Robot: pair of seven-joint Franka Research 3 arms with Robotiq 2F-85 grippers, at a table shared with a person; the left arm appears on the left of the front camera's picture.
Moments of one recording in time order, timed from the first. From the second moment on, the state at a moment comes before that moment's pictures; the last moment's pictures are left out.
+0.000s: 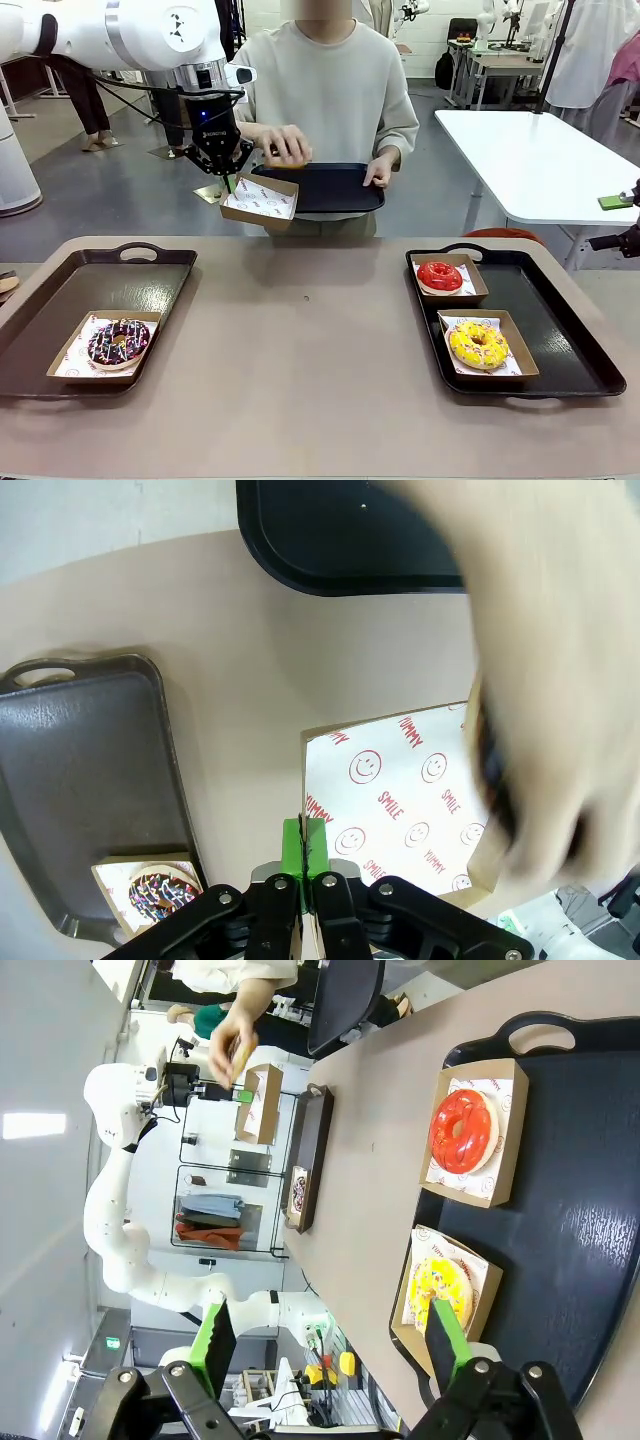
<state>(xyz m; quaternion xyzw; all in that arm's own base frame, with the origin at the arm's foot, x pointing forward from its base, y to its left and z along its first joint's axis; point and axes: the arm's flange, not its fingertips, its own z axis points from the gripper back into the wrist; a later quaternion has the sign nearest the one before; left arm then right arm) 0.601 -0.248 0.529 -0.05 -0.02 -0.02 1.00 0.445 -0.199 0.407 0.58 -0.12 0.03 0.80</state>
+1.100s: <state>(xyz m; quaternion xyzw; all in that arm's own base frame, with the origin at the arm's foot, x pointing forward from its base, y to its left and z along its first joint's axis) 0.601 -0.248 0.528 -0.05 -0.02 -0.02 1.00 0.445 -0.199 0.407 0.58 -0.12 0.03 0.80</state>
